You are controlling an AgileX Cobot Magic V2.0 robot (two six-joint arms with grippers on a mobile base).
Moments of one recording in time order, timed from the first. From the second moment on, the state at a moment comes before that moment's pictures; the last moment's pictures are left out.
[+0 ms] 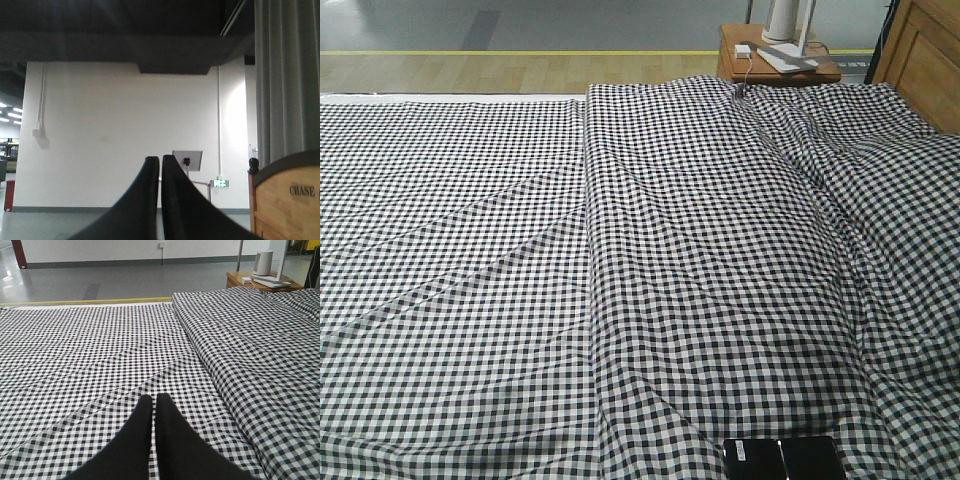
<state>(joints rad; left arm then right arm) 0.01 -0.02 0.03 -0.13 0.28 0.14 -0.02 0.03 -0.31 -0.03 -0.12 0.02</state>
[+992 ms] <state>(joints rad) 0.01 -0.02 0.03 -0.13 0.28 0.14 -0.02 0.54 -0.71 0.01 0.43 0.02</state>
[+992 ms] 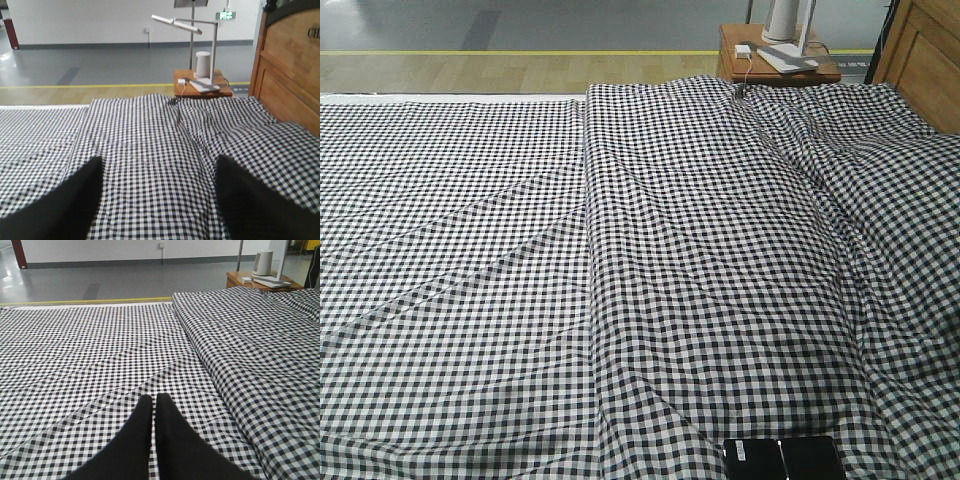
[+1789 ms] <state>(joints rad) 0.01 -0.02 0.03 -0.13 0.28 0.14 -0.02 0.60 -0.74 0.01 0.50 0.02</state>
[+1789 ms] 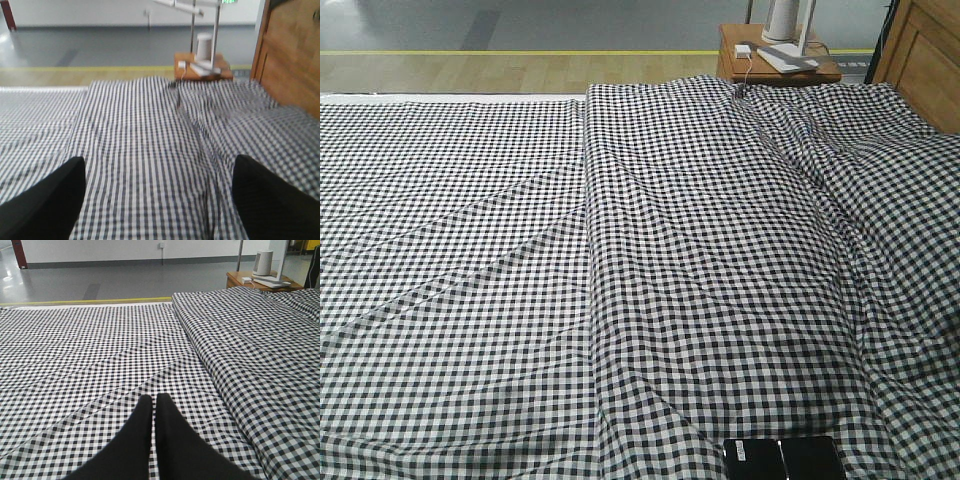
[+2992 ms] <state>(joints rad) 0.01 -0.02 0.03 -0.13 0.28 0.14 -0.47 1.51 -1.01 0.42 0.84 -0.51</state>
